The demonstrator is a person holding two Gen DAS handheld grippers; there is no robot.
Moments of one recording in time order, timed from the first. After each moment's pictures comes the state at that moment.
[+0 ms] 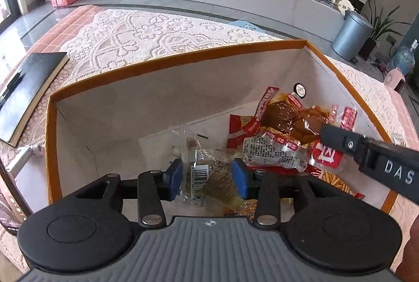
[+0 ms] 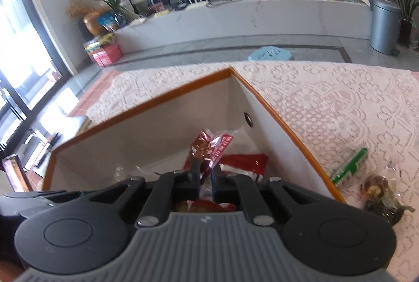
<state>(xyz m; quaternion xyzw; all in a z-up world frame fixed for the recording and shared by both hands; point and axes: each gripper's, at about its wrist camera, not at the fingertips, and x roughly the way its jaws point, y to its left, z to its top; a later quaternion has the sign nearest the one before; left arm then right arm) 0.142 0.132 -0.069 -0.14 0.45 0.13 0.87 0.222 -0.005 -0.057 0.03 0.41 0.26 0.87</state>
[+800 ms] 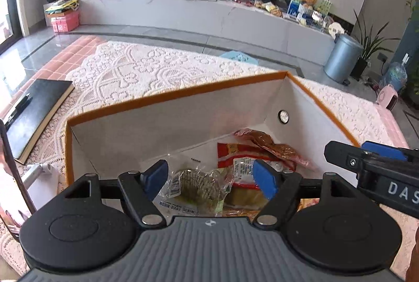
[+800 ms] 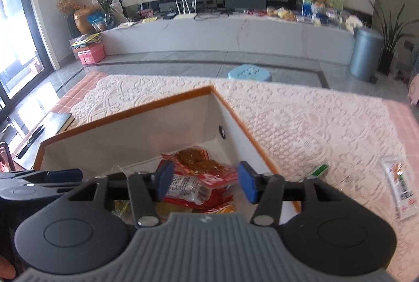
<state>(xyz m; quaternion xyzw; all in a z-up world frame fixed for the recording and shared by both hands) 0.126 0.122 -0.042 -0.13 0.38 0.13 0.91 0.195 -0.020 -0.028 -0.03 0.36 0.23 0.90</state>
